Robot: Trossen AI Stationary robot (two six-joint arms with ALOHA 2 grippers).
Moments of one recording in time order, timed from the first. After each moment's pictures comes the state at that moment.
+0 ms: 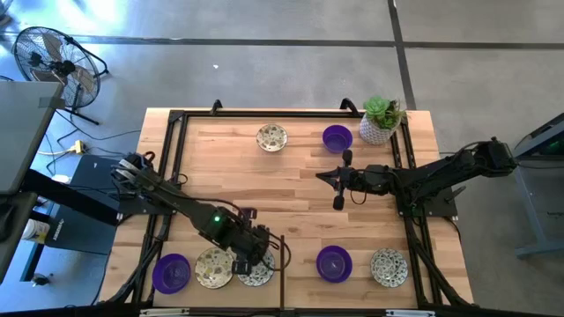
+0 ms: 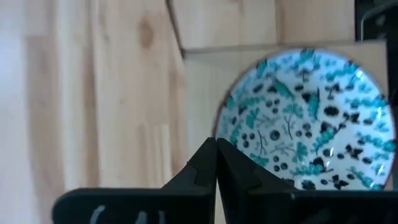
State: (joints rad) left arm -0.52 1.74 1.52 -0.97 -0.19 -0.45; right arm 0.07 1.18 0.36 0.65 0.31 -0.09
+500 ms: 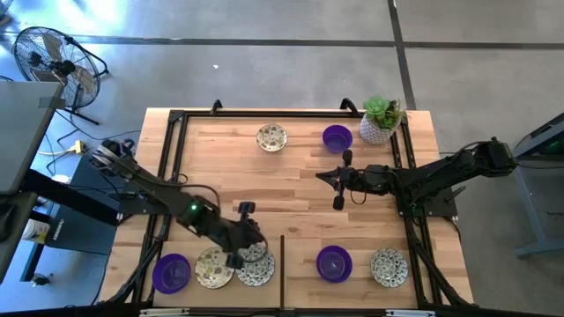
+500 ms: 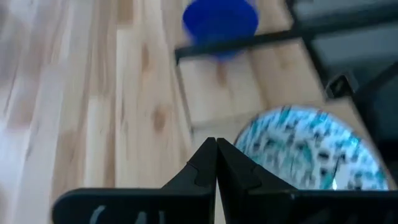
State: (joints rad) left arm -0.54 1.48 1.16 -0.44 -0.30 -0.24; right arm 0.07 1.18 0.36 0.65 0.31 -0.09
